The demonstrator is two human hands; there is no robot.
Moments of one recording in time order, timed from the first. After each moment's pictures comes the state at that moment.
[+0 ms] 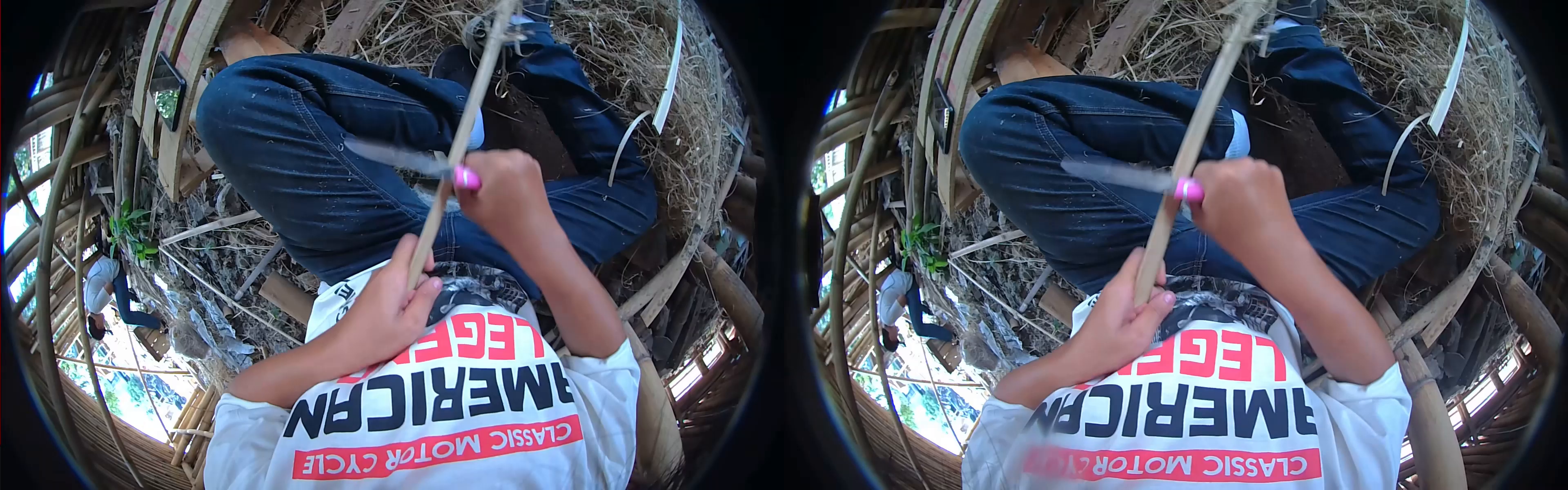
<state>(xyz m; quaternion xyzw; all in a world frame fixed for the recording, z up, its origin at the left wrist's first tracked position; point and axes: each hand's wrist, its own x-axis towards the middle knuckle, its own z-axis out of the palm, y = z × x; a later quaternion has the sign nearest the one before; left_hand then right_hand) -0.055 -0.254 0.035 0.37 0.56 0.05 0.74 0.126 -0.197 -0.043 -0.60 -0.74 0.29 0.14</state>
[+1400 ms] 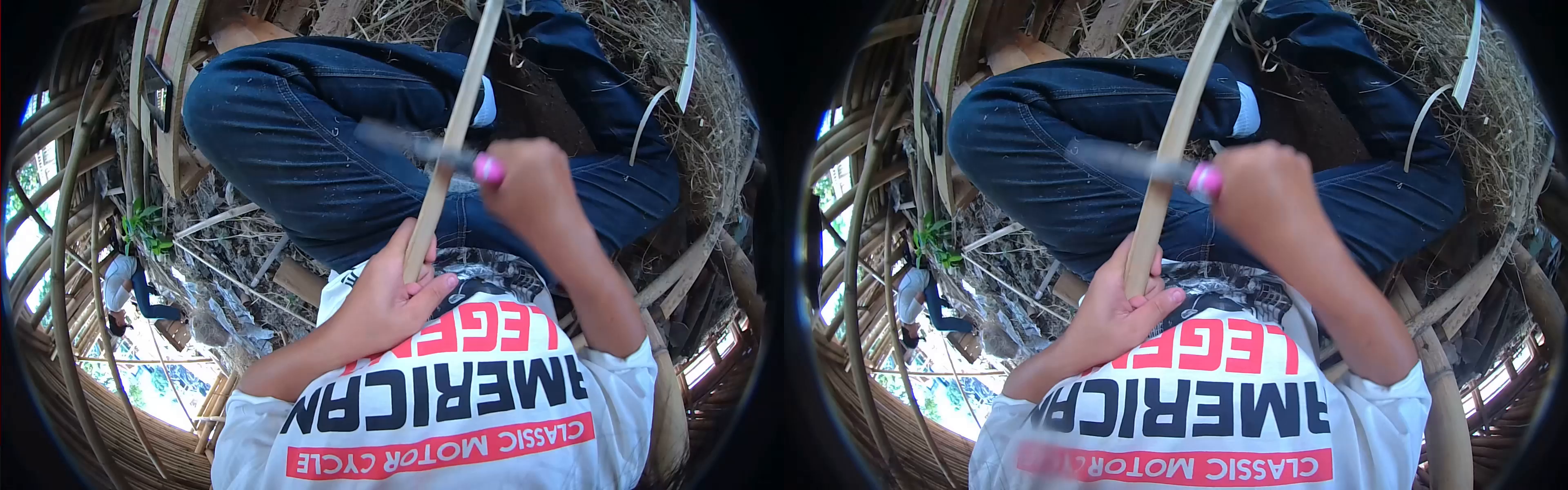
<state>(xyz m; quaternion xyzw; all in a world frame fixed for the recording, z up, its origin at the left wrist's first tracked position) -0.058 -0.249 0.031 0.37 0.55 0.07 0.74 0.135 -0.206 -0.043 -0.62 -0.71 0.32 0.08</state>
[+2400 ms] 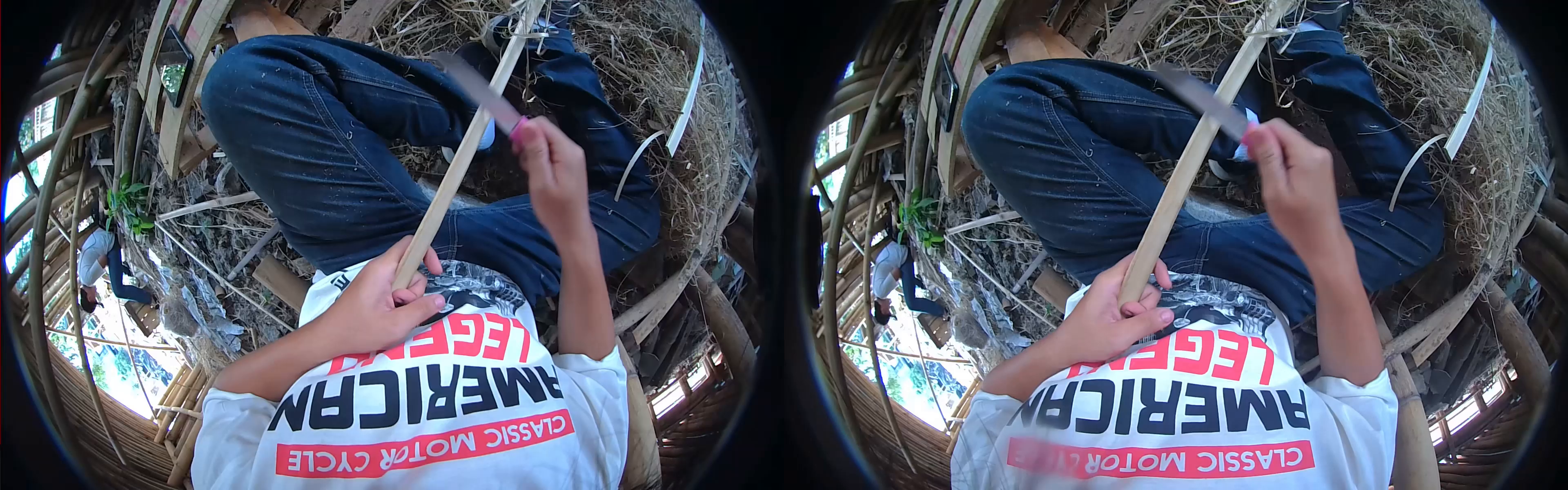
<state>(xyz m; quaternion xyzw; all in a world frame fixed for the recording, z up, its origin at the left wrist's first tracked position) -0.067 -0.256 0.030 0.30 0.51 0.10 0.80 0.159 -0.186 -0.052 -0.57 -0.52 0.54 0.33</state>
